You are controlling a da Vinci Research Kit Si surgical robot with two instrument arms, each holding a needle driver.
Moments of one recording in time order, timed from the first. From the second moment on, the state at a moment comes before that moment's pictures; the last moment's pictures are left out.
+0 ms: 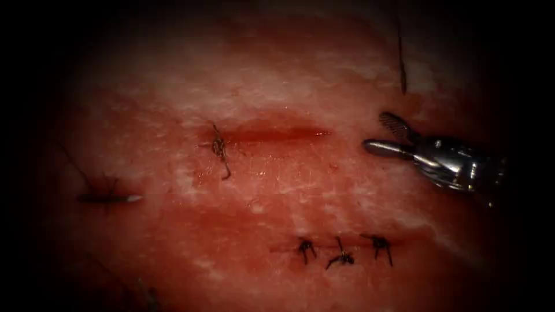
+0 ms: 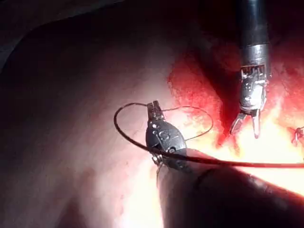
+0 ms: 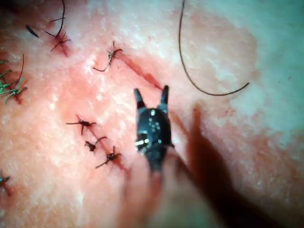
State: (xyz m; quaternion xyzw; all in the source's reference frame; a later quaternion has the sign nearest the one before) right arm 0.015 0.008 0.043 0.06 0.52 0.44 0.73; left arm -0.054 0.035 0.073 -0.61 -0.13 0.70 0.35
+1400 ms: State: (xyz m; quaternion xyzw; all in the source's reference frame) right arm 0.021 0.007 0.042 0.11 0.53 0.31 0.79; left arm -0.043 0.004 0.074 -0.38 -0.11 0.91 0.15
